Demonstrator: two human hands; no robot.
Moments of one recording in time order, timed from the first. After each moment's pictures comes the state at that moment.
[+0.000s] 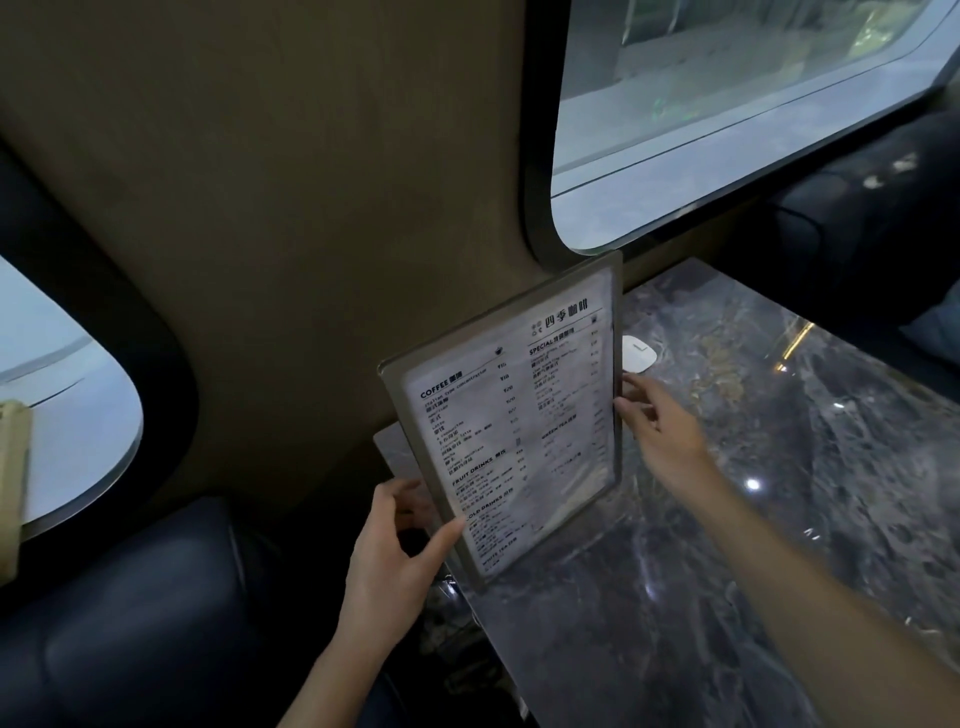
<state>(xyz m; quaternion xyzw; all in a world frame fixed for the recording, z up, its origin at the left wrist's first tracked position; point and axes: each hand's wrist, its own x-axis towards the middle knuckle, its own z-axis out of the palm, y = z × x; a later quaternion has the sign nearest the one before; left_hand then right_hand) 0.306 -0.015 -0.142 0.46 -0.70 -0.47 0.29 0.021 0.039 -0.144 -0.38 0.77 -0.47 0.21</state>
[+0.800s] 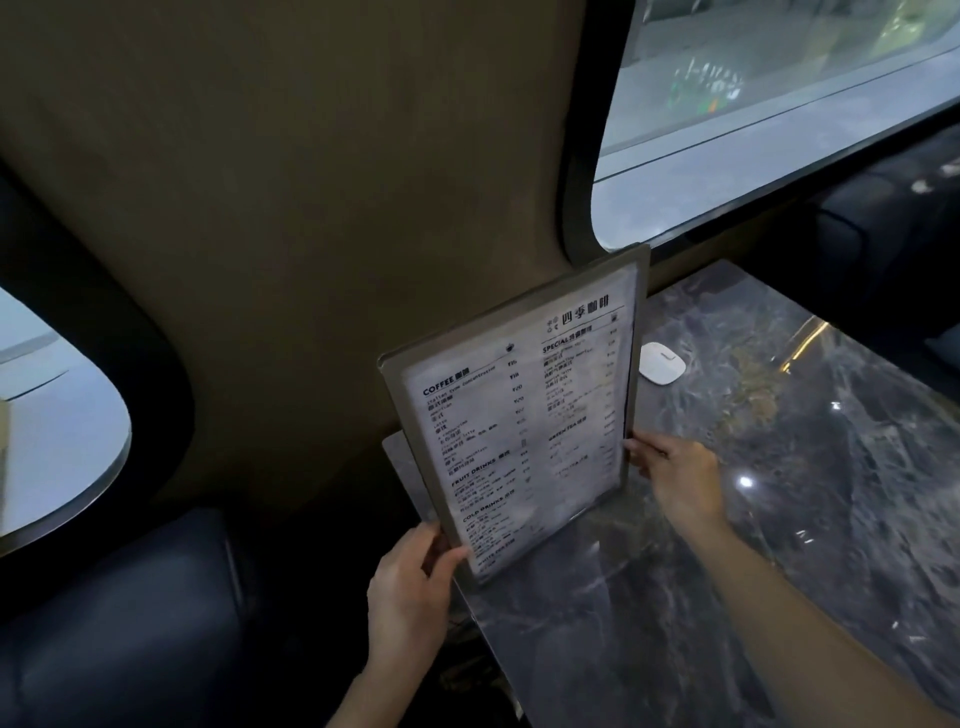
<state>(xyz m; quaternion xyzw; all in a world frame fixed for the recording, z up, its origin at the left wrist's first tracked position) 0.294 -0.029 -0.187 0.54 -0.70 -0.39 0.25 0.019 0.017 -0.194 -0.30 0.83 -0.44 0.17</state>
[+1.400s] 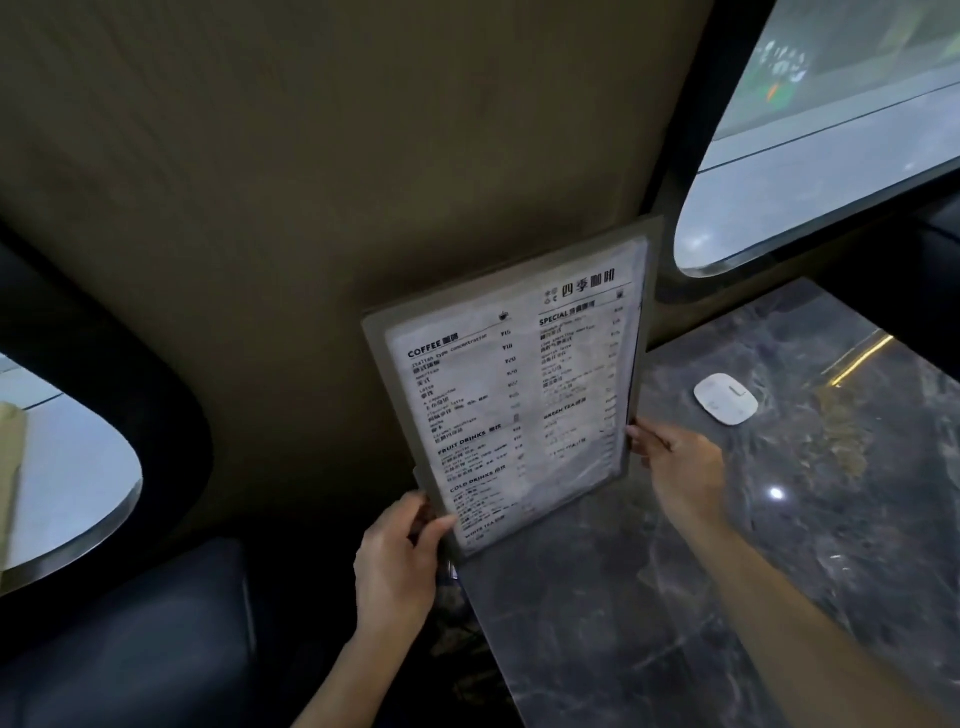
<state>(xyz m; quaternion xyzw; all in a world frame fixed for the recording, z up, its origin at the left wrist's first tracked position) 0.294 -0.113 -0.192 0.58 -0.68 -0.37 0.27 0.021 -0.069 -0.198 -0.34 0.83 -0.42 0.15</state>
